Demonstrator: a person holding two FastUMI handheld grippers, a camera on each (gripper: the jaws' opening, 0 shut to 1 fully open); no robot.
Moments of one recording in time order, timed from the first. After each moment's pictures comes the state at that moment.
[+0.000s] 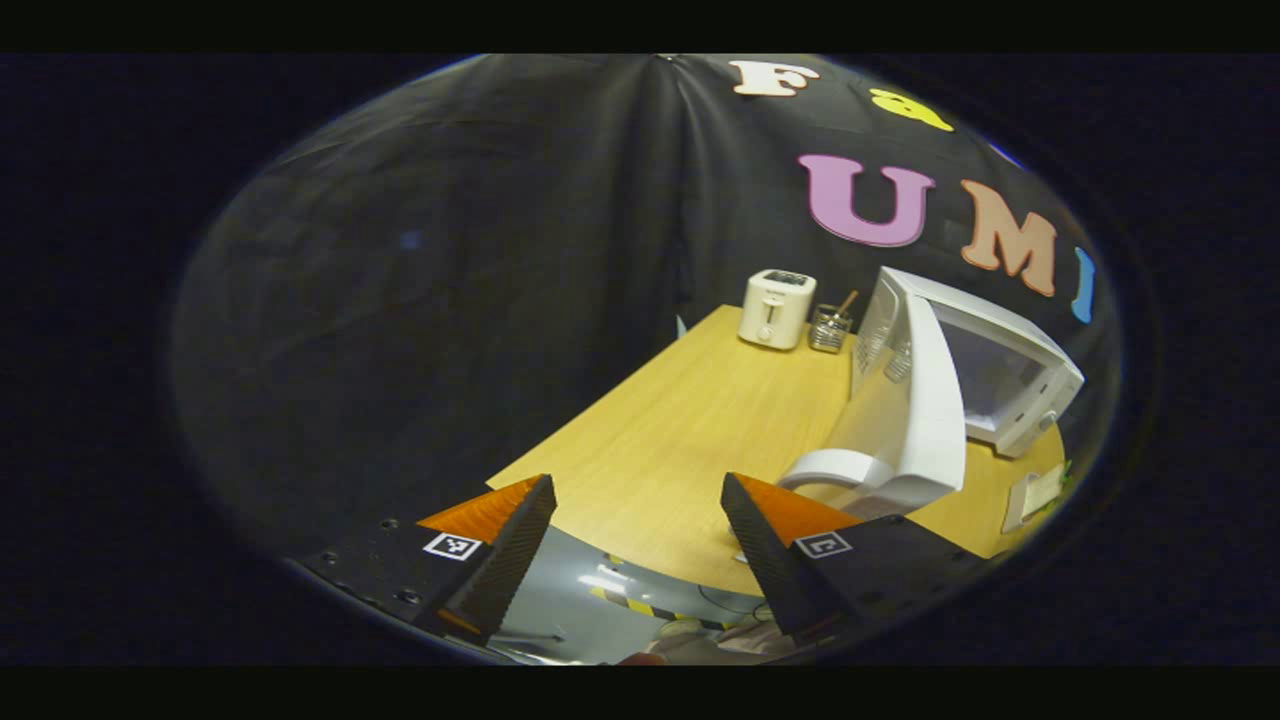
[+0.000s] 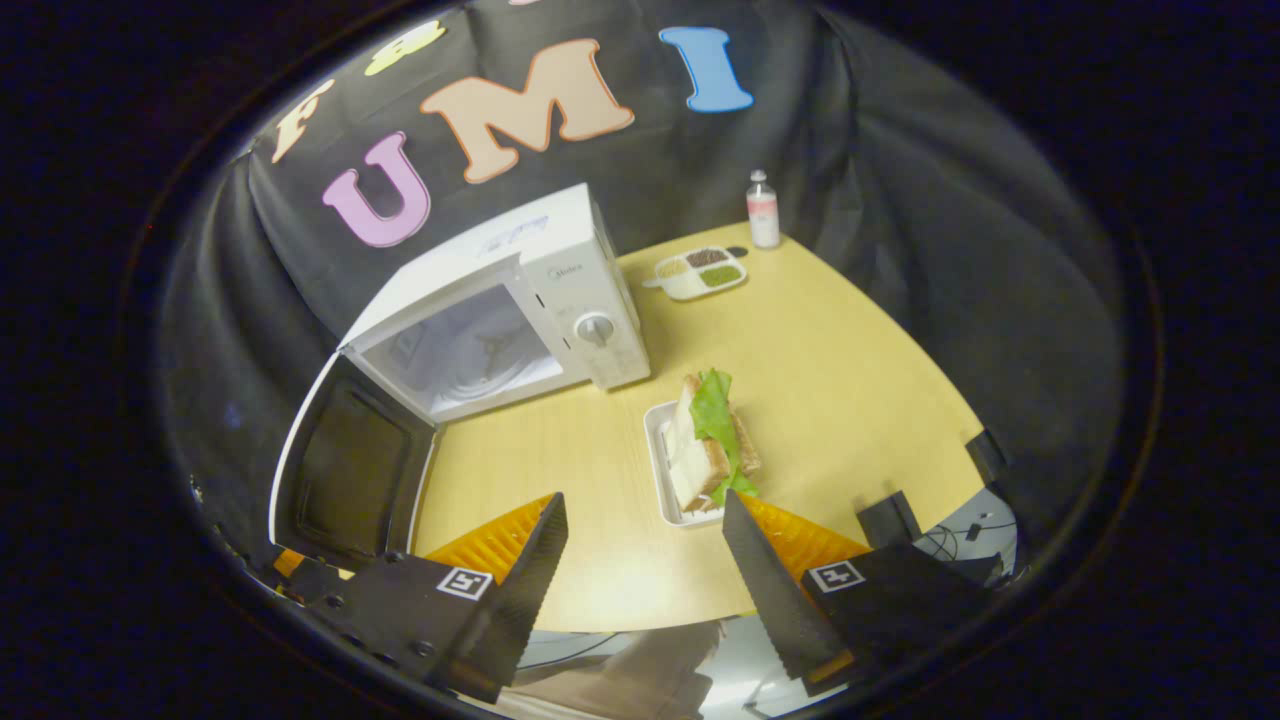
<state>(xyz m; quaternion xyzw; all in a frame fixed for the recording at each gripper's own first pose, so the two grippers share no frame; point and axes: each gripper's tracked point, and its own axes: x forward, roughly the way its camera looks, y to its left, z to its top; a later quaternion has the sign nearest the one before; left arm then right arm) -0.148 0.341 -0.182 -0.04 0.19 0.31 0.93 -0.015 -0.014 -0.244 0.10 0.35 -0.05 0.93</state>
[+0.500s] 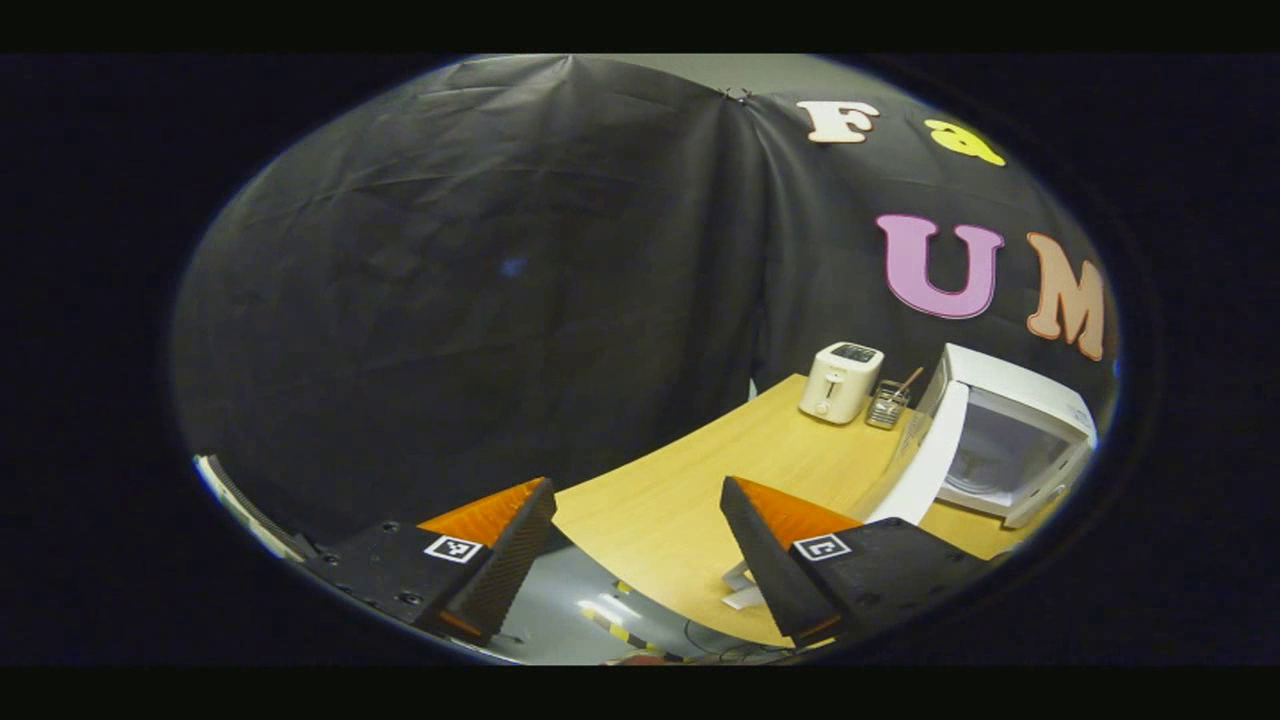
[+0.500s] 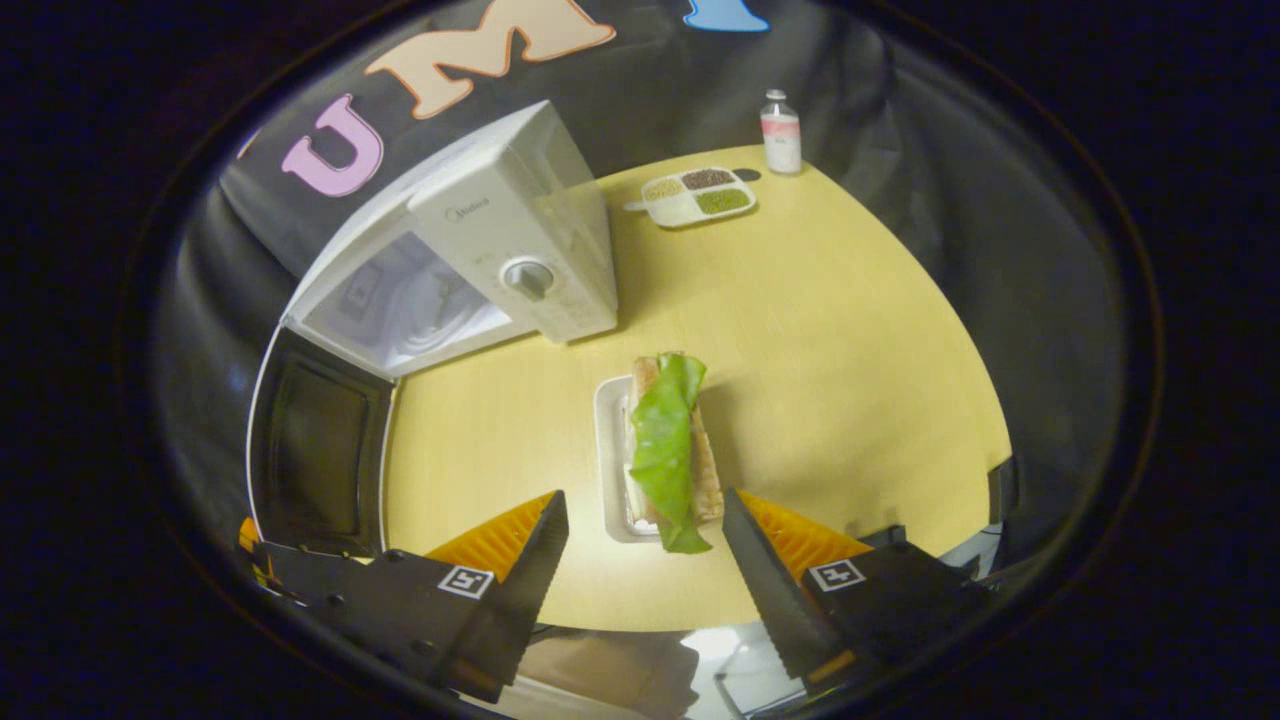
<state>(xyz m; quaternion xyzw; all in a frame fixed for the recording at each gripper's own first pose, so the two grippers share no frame) -0.161 0.320 -0.125 -0.04 0.10 0.42 0.90 0.033 -0.060 -0.300 0.07 0.47 -0.02 0.88</state>
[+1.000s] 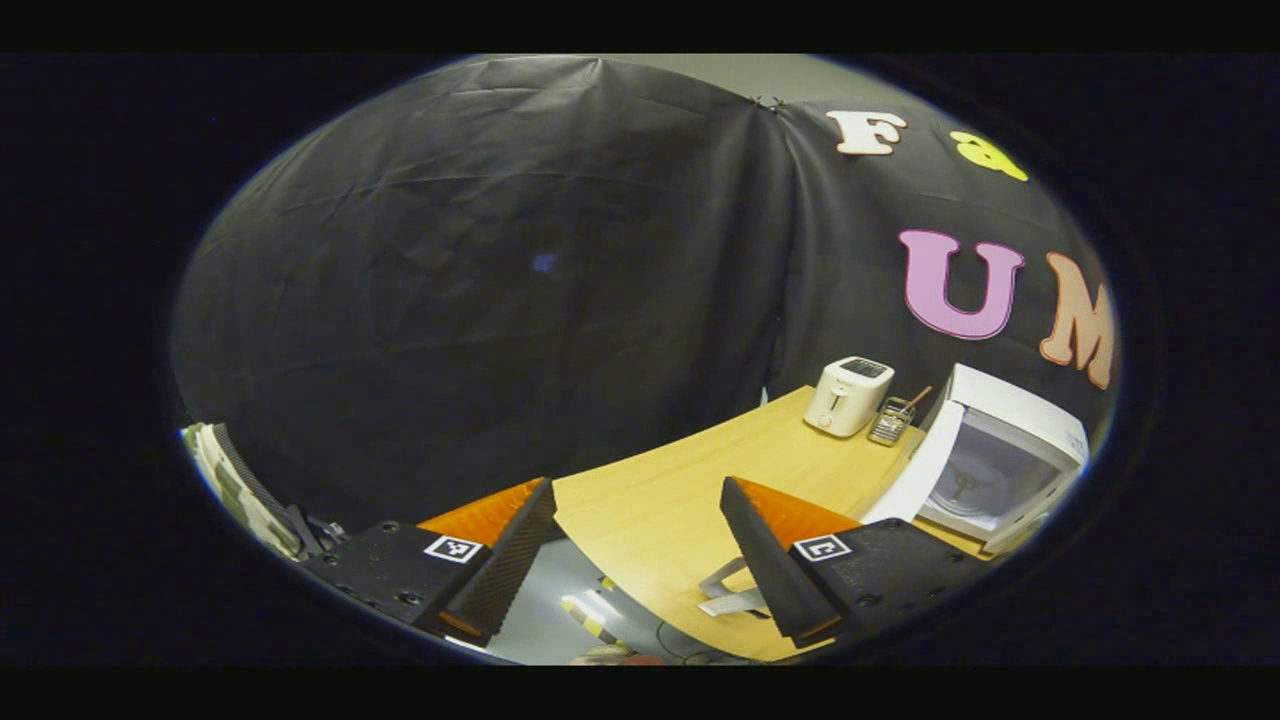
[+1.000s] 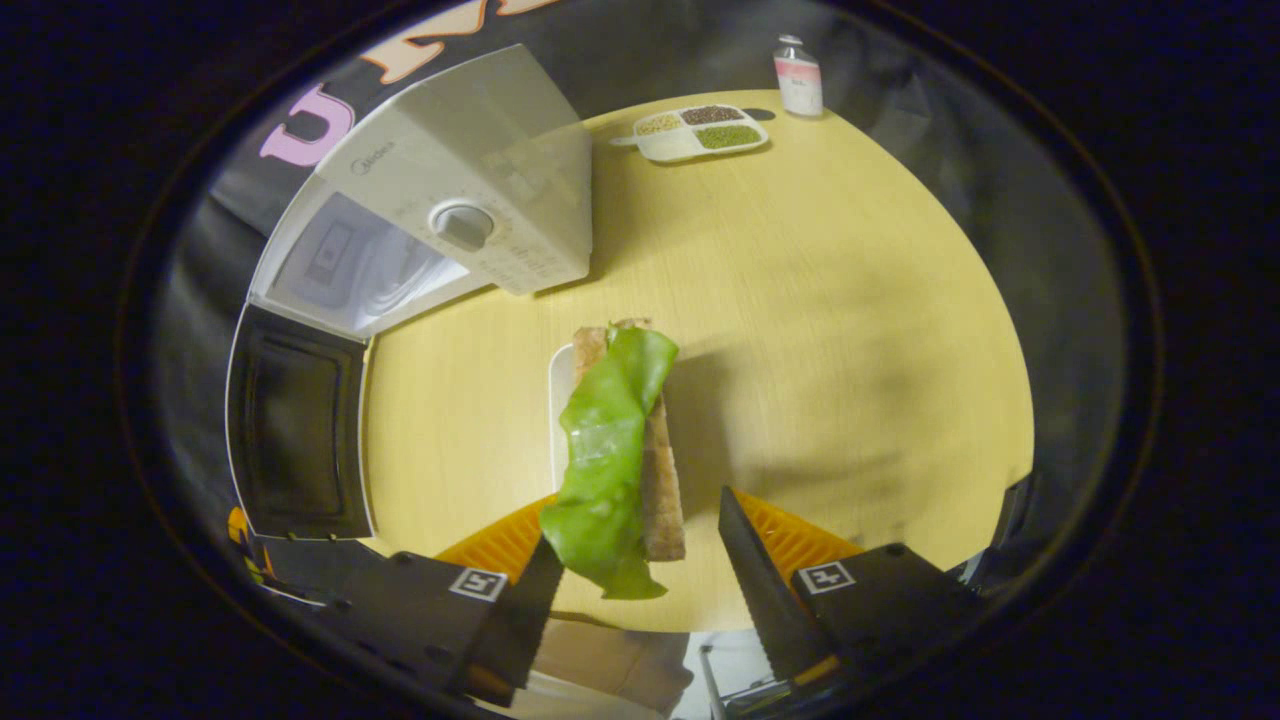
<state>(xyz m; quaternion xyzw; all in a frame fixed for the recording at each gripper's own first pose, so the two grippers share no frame) -0.158 0.293 -0.126 -0.08 0.09 0.45 0.89 0.049 -0.071 -0.341 0.09 0.54 0.01 0.84</state>
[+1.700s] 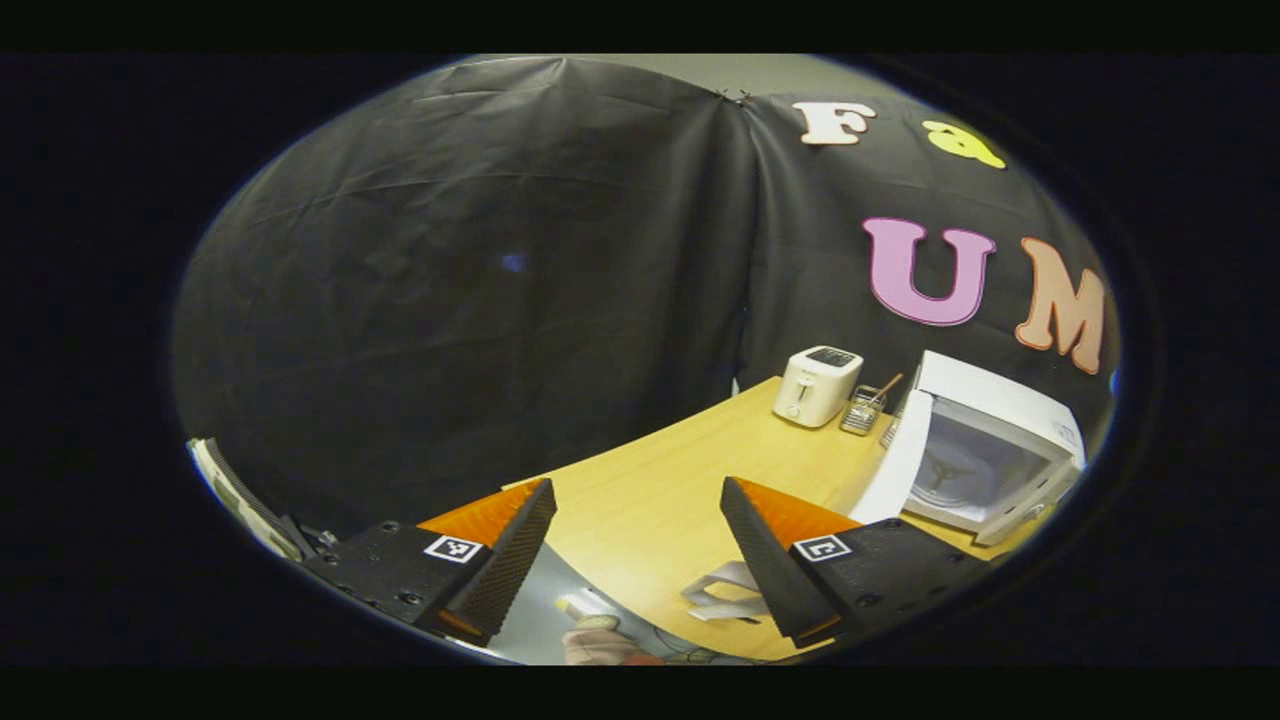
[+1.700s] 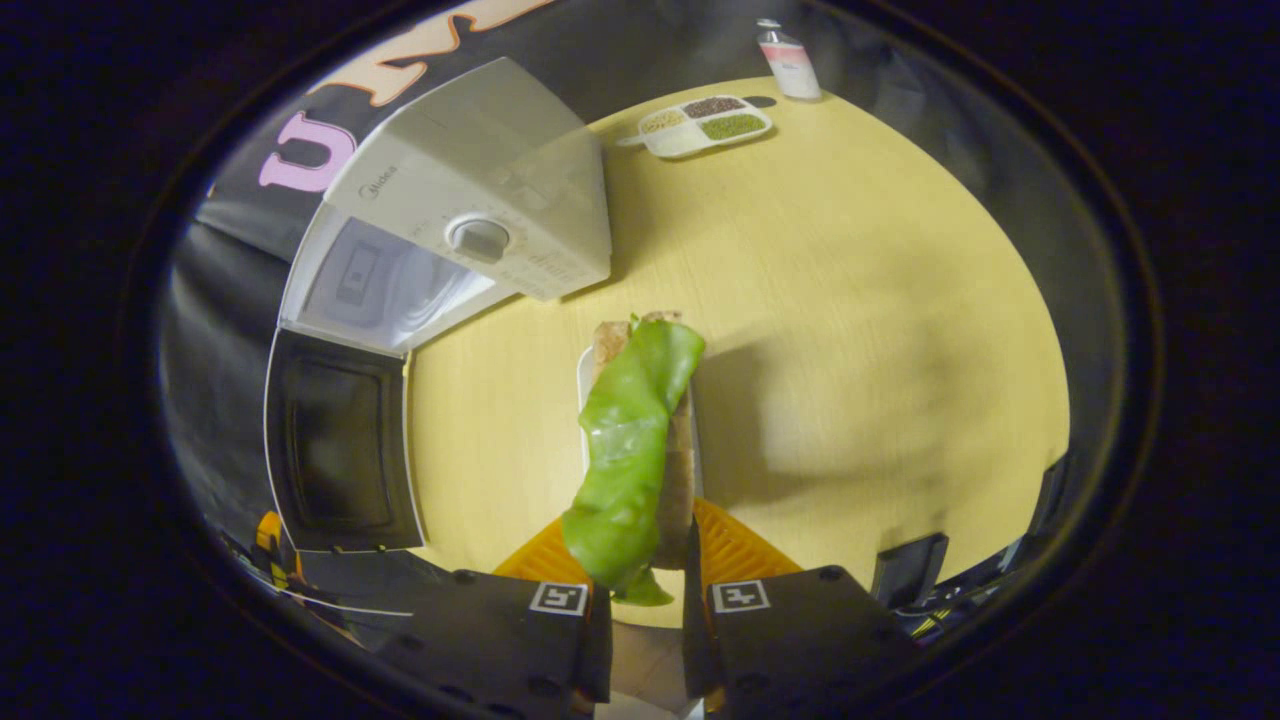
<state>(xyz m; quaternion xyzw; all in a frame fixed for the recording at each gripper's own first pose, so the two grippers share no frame) -0.121 0.278 -0.122 -0.06 0.11 0.40 0.91 0.039 -0.057 -0.328 0.14 0.52 0.03 0.84</state>
